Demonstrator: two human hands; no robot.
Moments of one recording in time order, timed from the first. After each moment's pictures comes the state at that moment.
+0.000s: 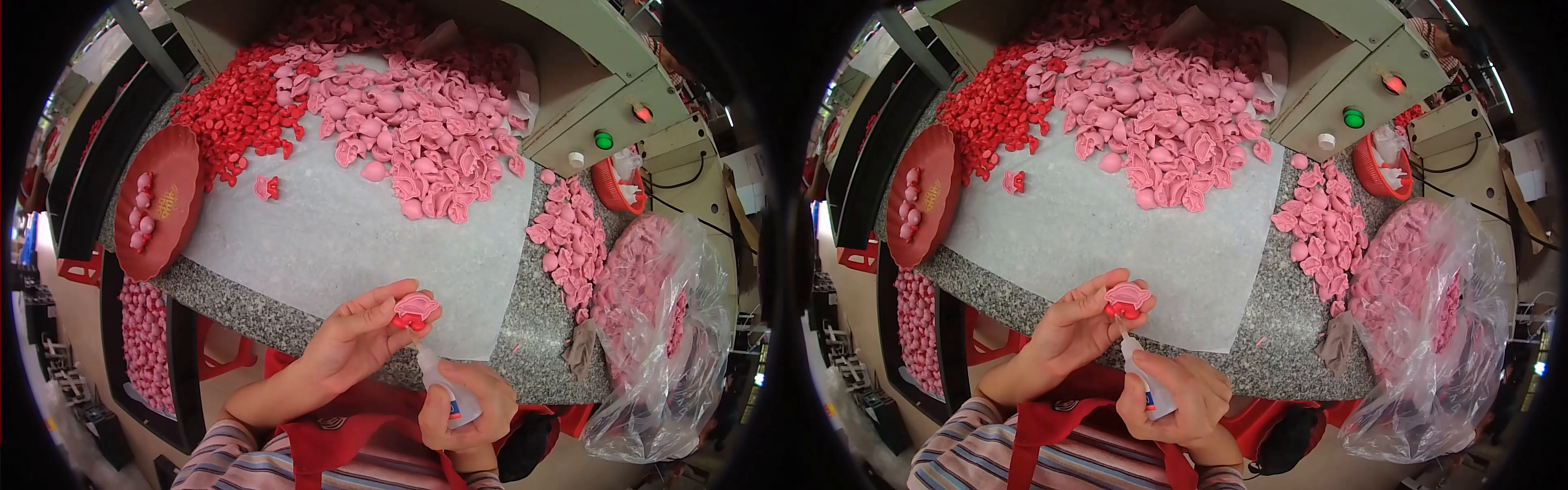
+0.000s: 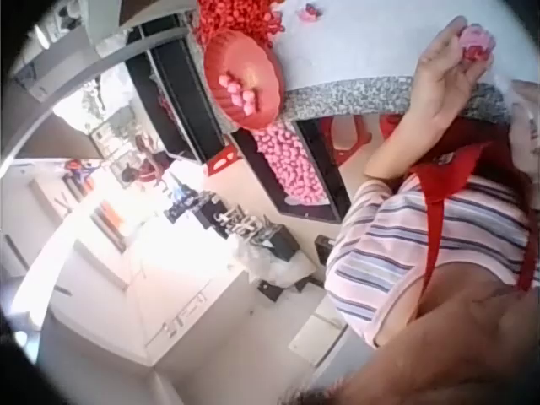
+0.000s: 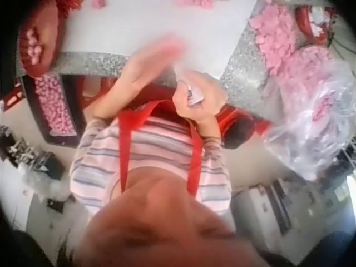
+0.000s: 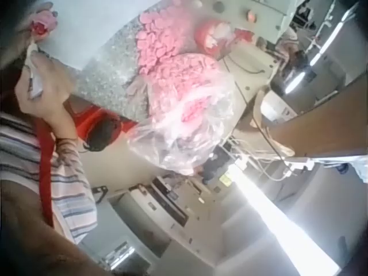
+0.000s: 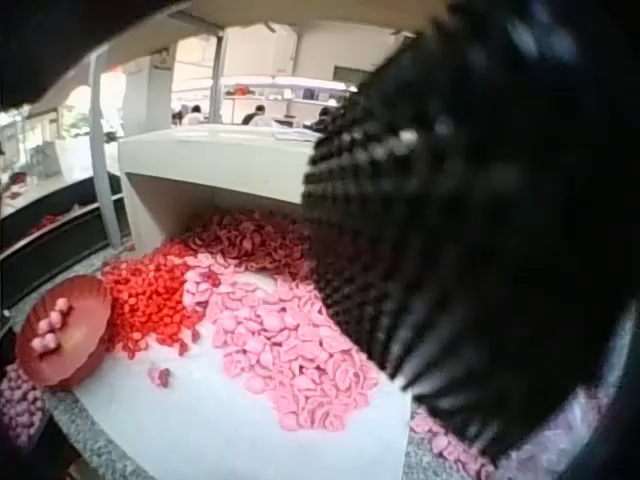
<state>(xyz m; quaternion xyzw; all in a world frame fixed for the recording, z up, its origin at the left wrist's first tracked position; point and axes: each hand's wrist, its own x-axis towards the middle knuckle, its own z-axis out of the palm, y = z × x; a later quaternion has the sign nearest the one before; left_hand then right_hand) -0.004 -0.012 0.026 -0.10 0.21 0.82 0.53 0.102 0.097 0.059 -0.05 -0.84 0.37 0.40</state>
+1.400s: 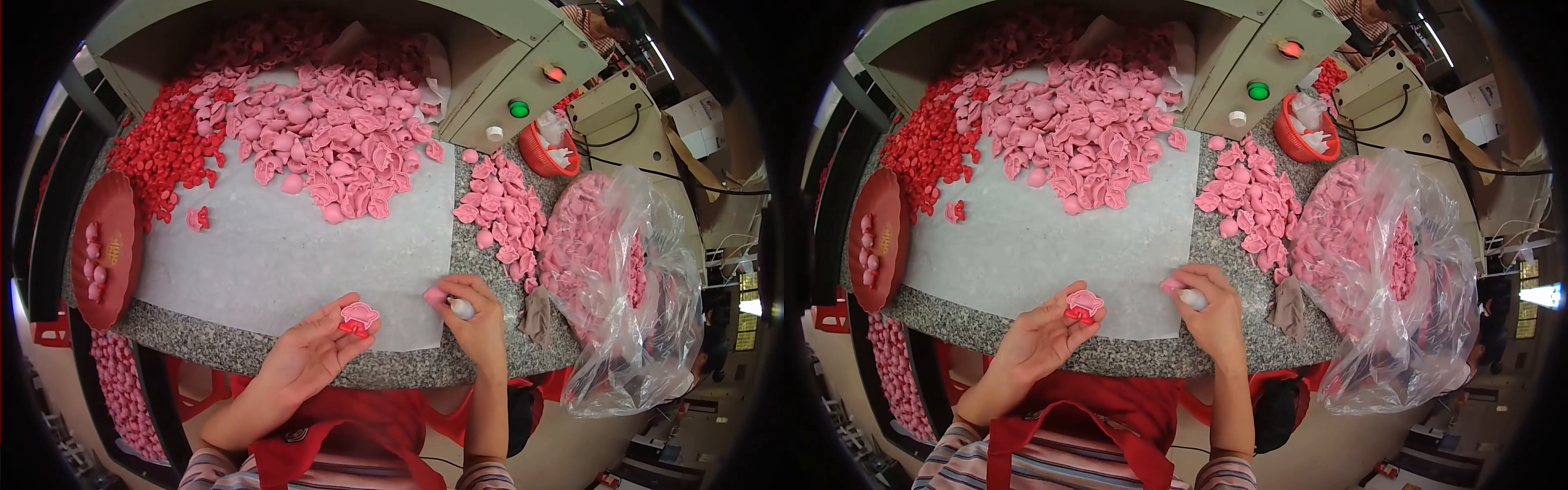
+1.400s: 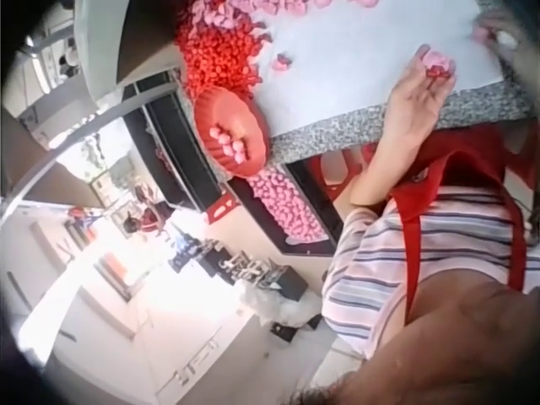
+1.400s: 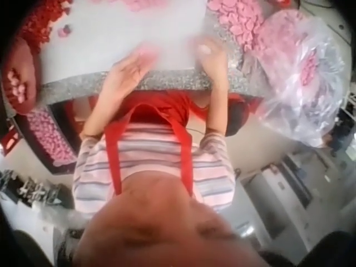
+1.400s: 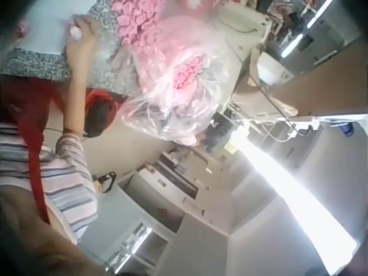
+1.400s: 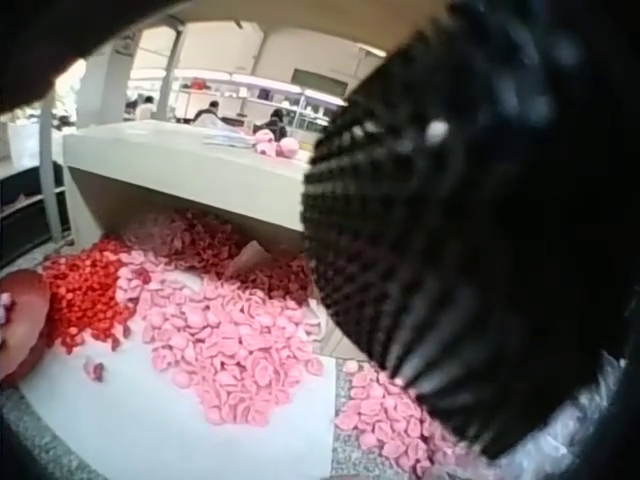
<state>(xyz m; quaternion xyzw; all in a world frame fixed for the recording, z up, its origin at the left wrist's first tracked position) 0.002 -0.004 0.020 -0.18 0.21 0.77 0.58 0.127 0.201 0.009 -0.25 -0.87 0.37 0.20</state>
